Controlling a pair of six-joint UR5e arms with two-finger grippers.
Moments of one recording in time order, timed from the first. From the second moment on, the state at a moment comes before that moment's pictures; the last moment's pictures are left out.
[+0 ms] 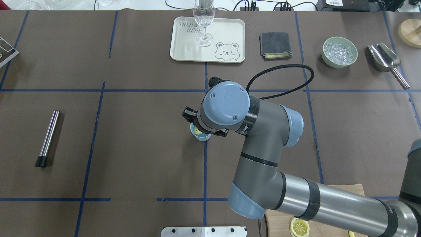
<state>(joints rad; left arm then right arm) -1.56 -1.39 -1.84 -1.68 -2.40 0.18 0.43 -0.82 1.71 -1.50 1.73 1.74</state>
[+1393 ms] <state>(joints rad) -1.51 -1.40 -1.82 -1.82 -2.40 -0.04 0.51 -0.94 1.84 -1.50 1.84 1.68</state>
